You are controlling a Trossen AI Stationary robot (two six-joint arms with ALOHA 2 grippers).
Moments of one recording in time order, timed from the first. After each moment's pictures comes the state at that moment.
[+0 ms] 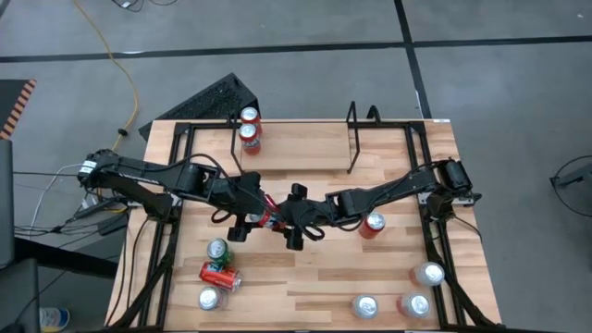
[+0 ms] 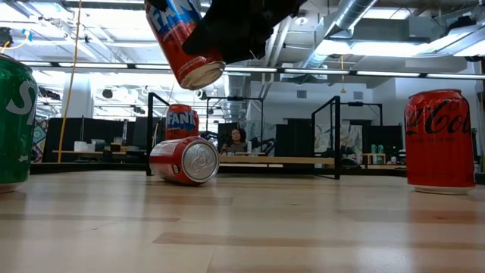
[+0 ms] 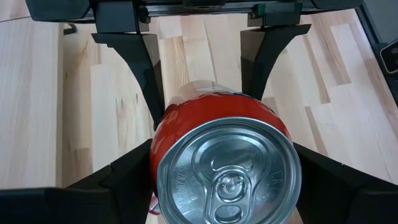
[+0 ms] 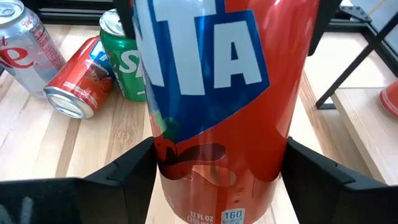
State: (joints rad) left arm -0.16 1.33 1.28 -0.78 -0.08 0.03; right arm 0.22 1.85 1.41 -0.22 0.27 0.11
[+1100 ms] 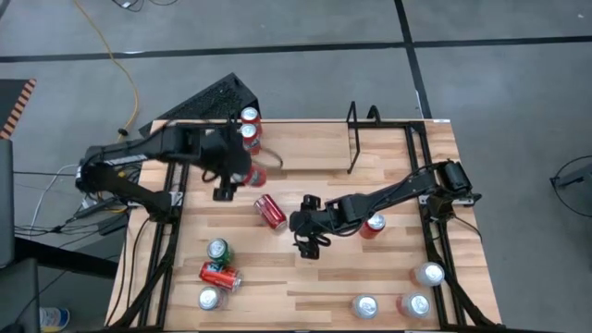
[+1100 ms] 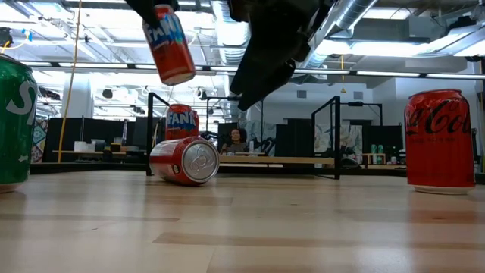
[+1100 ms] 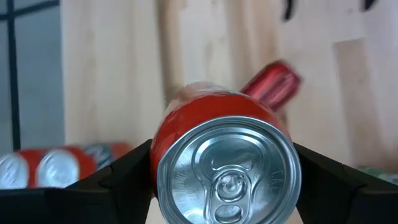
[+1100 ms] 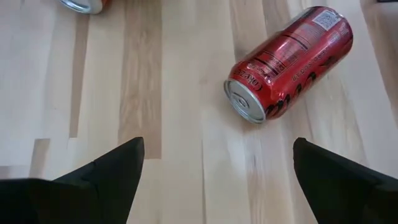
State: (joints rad) left arm 0.15 1.31 1.49 -1.14 -0.10 0.31; right arm 0.24 1.85 1.40 -0.47 0.18 0.24
